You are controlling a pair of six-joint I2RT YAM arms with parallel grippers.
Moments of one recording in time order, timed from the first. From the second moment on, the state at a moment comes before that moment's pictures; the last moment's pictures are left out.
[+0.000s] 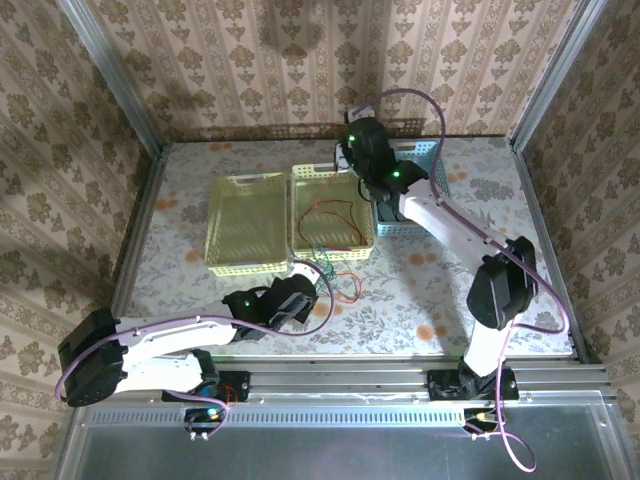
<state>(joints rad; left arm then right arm) -1.16 1.15 0.60 -0.29 -0.45 -0.34 0.56 1.82 1.69 -0.32 0.31 0.29</state>
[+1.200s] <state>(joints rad) -1.16 1.18 0.60 -0.29 -0.46 -0.35 0.57 2.07 1.76 -0.78 0.15 0.33</state>
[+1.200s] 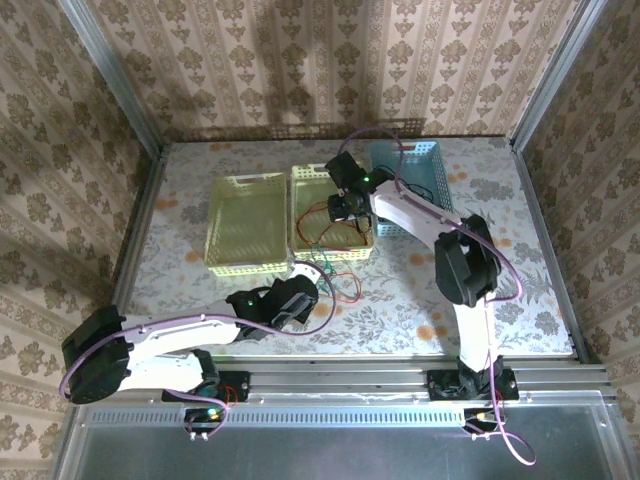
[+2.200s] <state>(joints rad) -1.16 1.18 0.60 -0.29 -0.46 -0.35 0.54 2.21 1.91 -0.77 0.24 0.29</state>
